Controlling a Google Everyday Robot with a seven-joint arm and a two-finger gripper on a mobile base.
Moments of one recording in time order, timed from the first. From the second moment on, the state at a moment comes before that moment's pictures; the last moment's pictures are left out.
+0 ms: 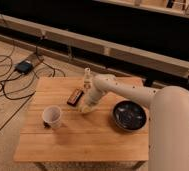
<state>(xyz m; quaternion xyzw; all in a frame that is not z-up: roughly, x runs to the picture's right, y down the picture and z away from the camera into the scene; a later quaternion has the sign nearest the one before) -0.057 0.137 0.883 -0.36 -0.24 0.07 0.90</state>
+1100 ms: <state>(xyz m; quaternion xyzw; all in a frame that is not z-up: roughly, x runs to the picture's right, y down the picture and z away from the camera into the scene) -0.035 0.201 0.844 -0.34 -0.25 0.18 0.89</state>
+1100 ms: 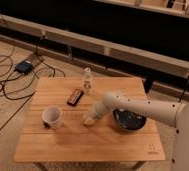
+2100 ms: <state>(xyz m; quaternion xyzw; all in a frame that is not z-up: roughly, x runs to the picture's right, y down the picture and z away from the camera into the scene) -0.041 0.202 0.811 -0.35 -0.26 0.17 0.88</state>
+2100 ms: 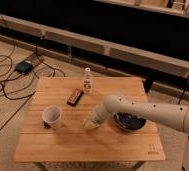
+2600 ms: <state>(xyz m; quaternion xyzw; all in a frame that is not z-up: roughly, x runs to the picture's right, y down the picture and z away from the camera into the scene) -0.060 0.134 0.808 -0.33 -0.28 0.11 0.90</state>
